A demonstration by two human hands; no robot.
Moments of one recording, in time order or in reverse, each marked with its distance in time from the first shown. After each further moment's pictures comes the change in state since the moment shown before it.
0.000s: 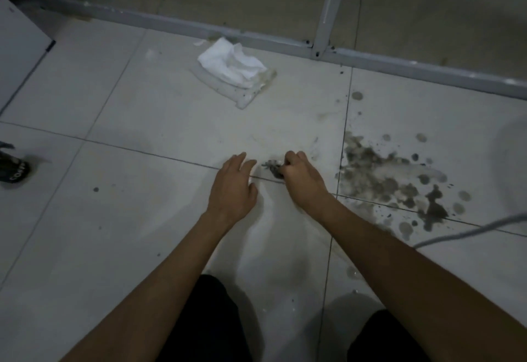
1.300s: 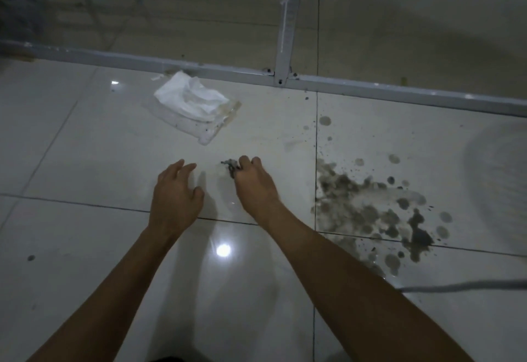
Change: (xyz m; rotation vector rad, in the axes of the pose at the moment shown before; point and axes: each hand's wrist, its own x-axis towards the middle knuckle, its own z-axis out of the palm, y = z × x) left_hand 0.073 -0.034 -0.017 -0.002 0.151 -0.085; right_hand 0.078 -0.003 0.002 -0.062 0.116 -0.030
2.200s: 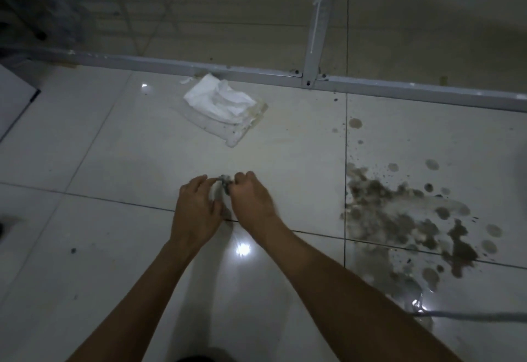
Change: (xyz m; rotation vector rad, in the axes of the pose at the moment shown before) left_hand -0.016 -0.022 0.004 0.000 0.031 0.037; right_hand -0.002 -0.057 0.001 0.185 0.068 -0.066
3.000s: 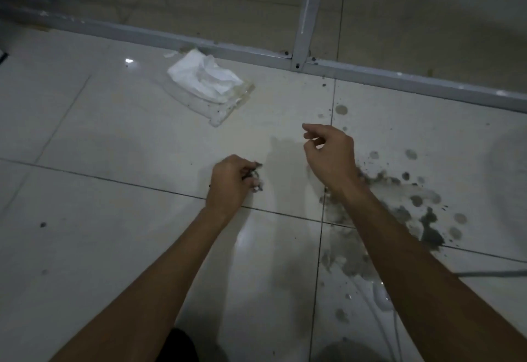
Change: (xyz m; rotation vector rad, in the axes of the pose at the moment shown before) left_hand 0.015 0.079 0.043 -0.580 -0.020 -0.036; right_hand -0.030 0.112 -0.097 0.396 0.337 0.427
